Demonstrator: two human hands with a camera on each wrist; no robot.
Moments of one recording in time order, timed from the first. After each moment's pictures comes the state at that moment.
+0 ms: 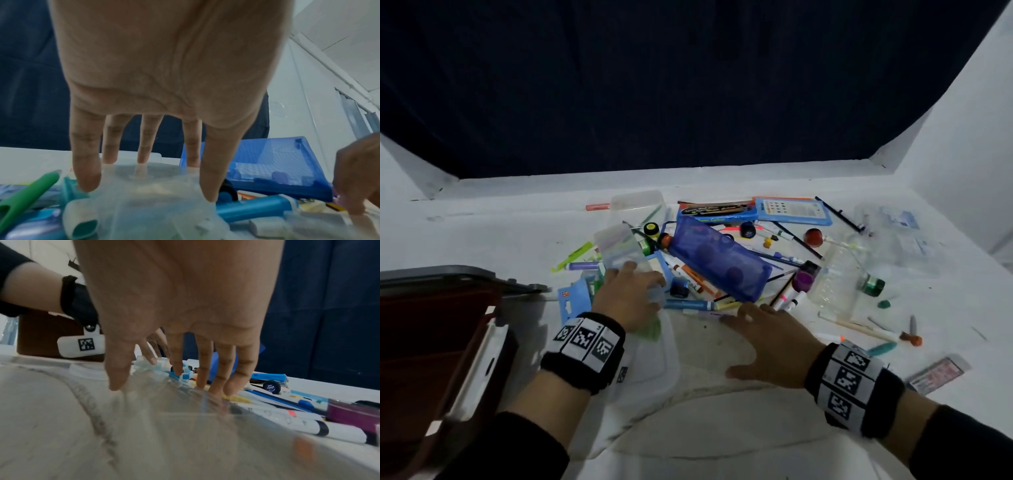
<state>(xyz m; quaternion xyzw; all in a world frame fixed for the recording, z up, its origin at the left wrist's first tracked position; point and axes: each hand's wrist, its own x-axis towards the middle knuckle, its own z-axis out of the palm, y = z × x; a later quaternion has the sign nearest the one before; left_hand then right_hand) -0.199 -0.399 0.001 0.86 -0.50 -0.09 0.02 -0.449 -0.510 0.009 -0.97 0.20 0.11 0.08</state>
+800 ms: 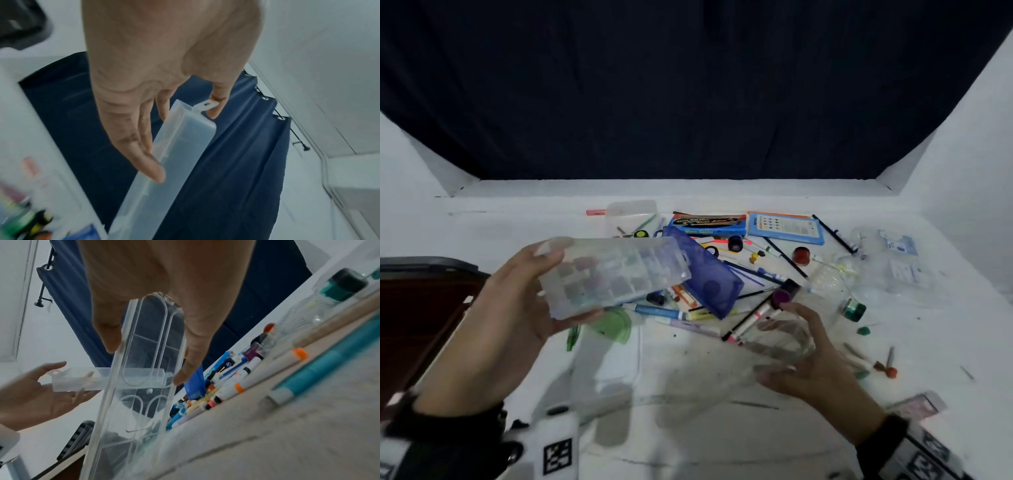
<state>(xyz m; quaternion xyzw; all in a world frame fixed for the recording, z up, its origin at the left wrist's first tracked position) -0.294 -0.317 0.124 0.58 -0.19 -0.28 0.74 -0.548 -0.538 0.024 -0.63 0.23 -0.21 0.72</state>
